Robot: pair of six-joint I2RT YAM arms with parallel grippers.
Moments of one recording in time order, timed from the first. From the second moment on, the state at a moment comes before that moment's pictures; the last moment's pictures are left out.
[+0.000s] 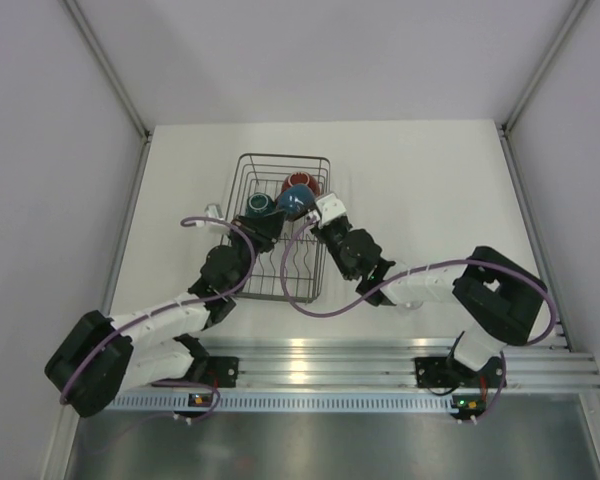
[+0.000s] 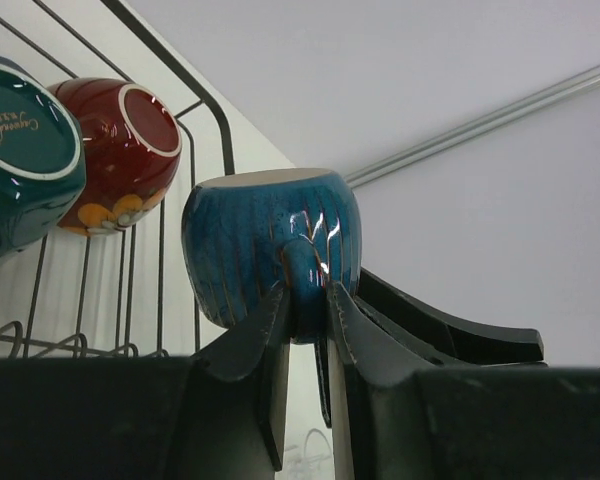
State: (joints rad) left arm -0.69 1.08 0.32 0.86 -0.34 -1.08; right arm 0.99 1.61 0.72 1.01 0.54 -0.28
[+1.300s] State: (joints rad) left arm -0.68 1.46 0.41 1.17 -0.20 -0.62; right arm 0.99 1.52 0.55 1.02 0.58 -0.21
